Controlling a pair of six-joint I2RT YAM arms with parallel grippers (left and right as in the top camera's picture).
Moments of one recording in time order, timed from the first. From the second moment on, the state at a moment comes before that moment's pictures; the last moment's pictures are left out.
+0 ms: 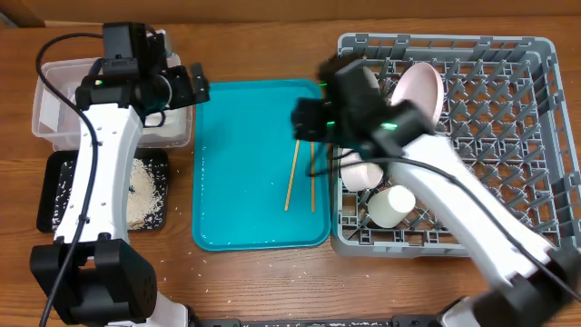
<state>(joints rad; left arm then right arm) 0.06 1.72 1.58 -0.83 0.16 -0.20 0.62 1.69 1.58 -0.81 -0.07 0.62</state>
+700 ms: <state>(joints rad) 0.07 1.72 1.58 -0.83 0.06 -0.20 0.65 2.13 1.57 -0.77 -0.07 0.69</state>
